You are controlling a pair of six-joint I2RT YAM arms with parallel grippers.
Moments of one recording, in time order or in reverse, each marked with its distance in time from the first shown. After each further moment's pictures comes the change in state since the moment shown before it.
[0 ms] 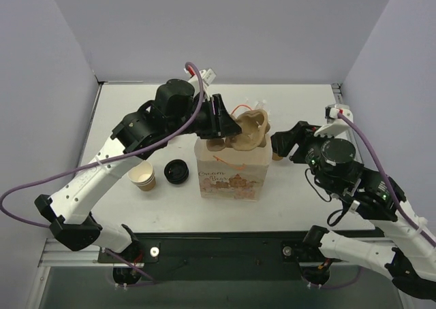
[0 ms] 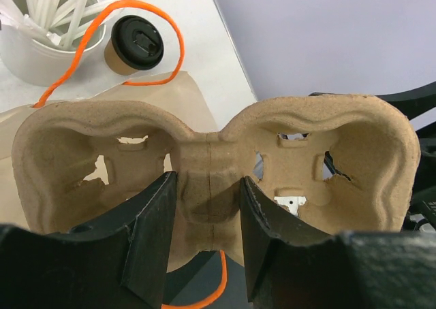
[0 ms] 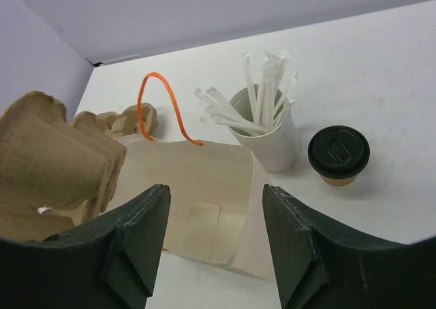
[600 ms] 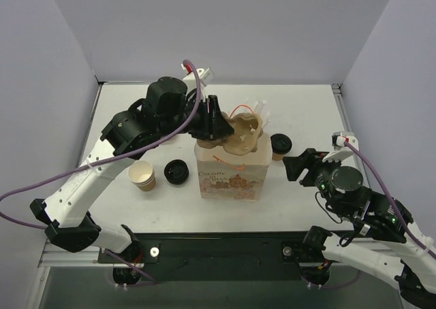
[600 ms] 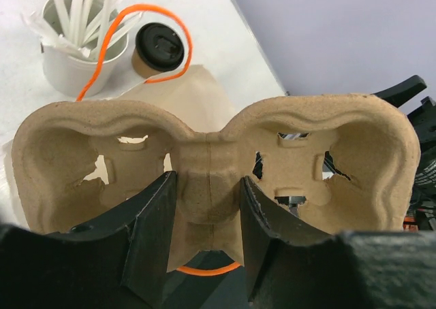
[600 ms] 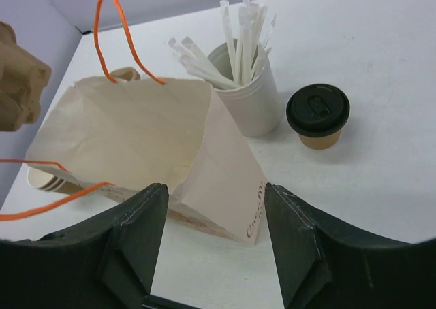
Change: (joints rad) left arm 0.007 -0.008 0.067 -0.113 -0.019 0.171; right arm 0.036 -0.239 -0.252 -0.063 -0.028 0.022
